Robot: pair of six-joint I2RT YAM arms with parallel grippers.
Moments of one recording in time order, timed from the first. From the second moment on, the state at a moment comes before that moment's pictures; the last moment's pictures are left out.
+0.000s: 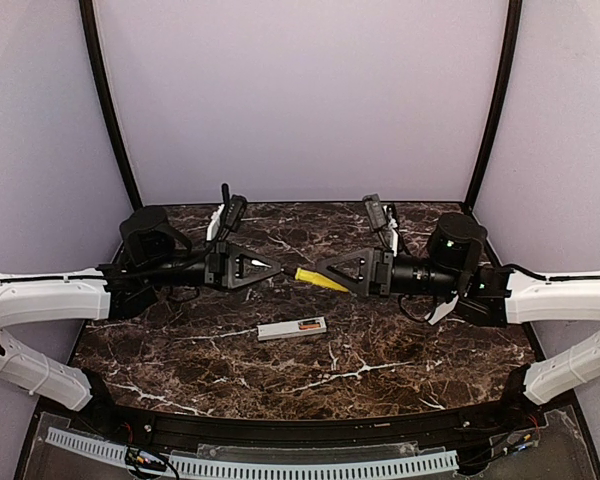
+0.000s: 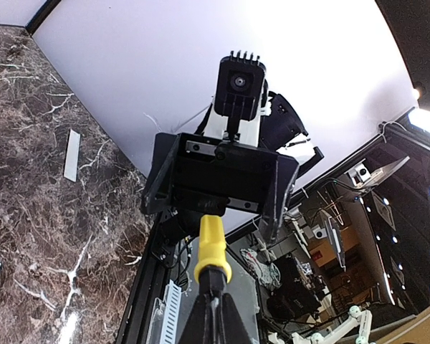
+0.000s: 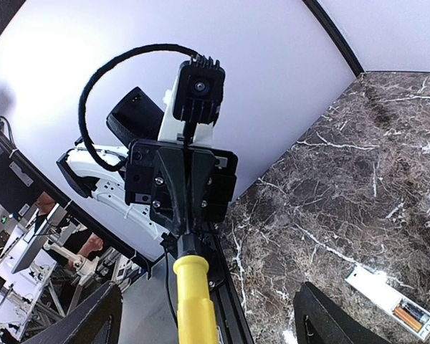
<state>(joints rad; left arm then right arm) -0.79 1.24 0.72 0.51 0.77 -0.93 0.96 1.21 0.72 0.48 -0.45 0.73</state>
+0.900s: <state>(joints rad) -0.82 1.31 0.74 0.56 0.71 -0.95 0.97 1.23 0.72 0.48 -0.46 0.73</state>
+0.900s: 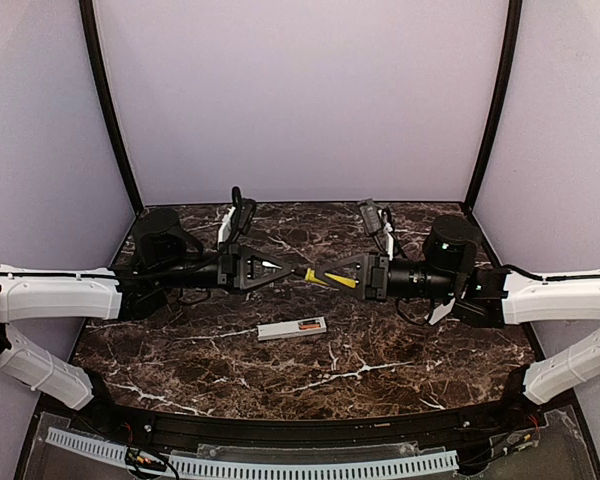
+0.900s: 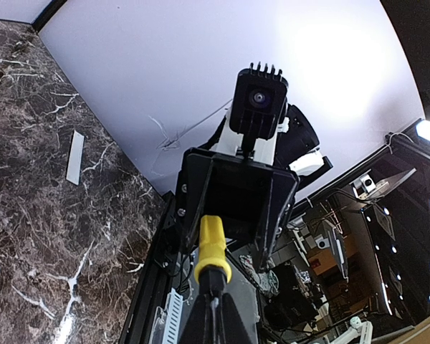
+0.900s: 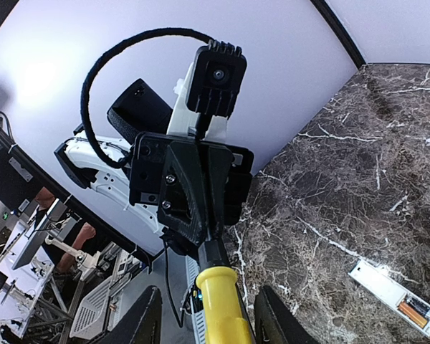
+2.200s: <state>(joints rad) -0.83 1.32 0.72 0.66 0.65 -1.01 0.98 1.22 0.72 0.47 -0.44 0.71</state>
